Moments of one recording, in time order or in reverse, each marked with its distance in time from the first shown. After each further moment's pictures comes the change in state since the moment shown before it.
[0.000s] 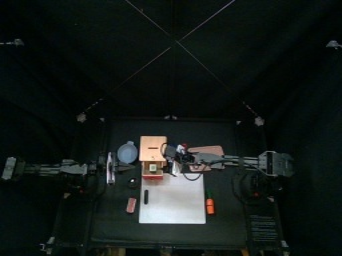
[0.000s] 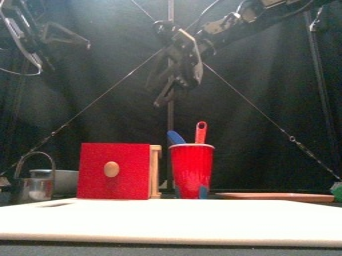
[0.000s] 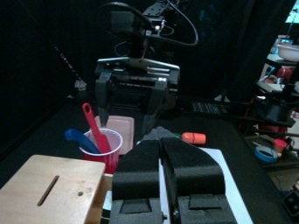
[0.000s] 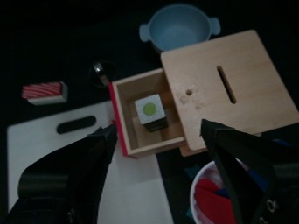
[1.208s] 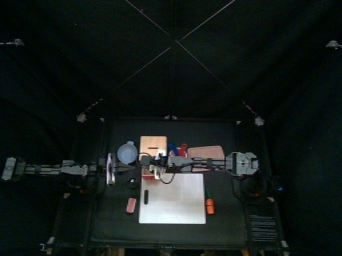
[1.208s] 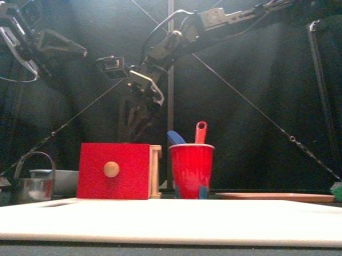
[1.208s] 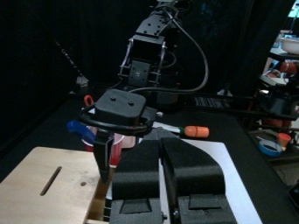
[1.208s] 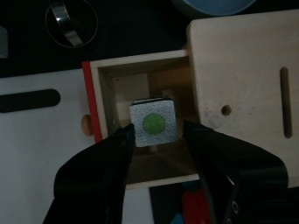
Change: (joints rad) left arm 0.011 -0.005 0.046 0.008 -0.043 0.000; right arm 0.031 0.301 -0.310 -0.069 0.268 -0.046
